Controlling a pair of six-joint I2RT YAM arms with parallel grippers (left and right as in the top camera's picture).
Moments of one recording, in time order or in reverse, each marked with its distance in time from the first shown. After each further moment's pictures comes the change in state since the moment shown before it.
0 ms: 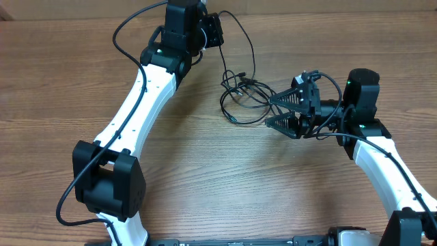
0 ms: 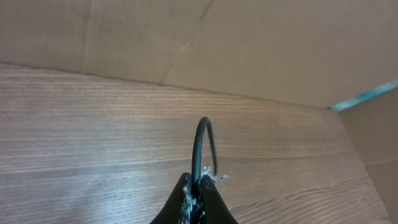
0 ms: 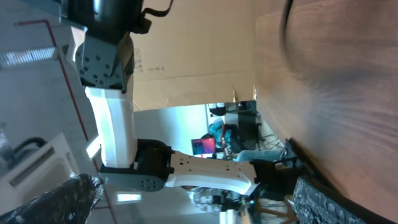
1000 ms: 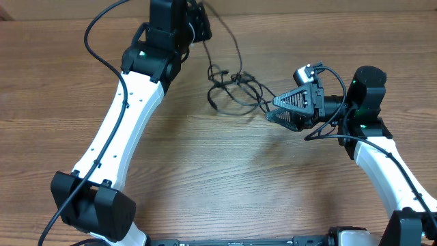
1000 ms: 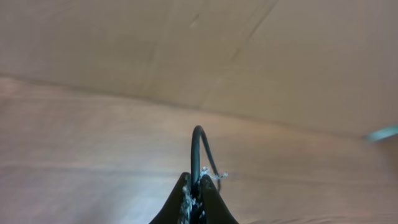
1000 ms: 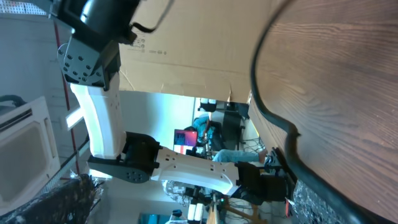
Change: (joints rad) left arm 0.000 -0.144 0.041 -0.202 -0.208 0.045; right arm -0.013 -0.001 0.000 0.202 -0.048 -0.035
